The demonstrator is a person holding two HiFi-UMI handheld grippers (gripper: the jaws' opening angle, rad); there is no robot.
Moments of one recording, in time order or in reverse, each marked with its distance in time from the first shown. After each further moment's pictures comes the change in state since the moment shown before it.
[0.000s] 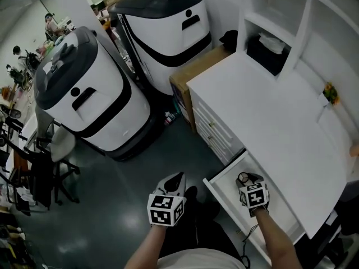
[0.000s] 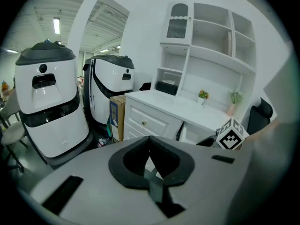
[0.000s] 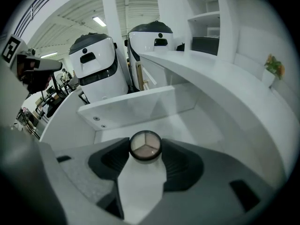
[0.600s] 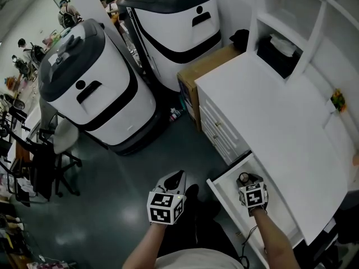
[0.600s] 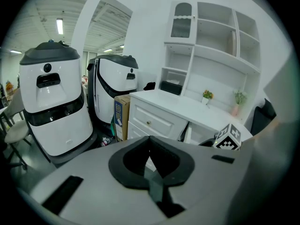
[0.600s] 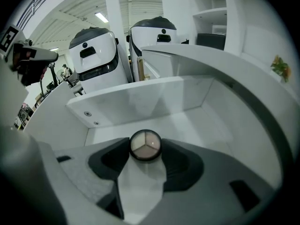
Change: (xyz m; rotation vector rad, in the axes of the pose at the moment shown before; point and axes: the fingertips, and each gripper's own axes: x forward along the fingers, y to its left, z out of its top) left arm 0.000 0.018 0.001 -0.017 0.003 0.041; right arm 0.029 0.002 -0.001 -0.033 0.025 -0.004
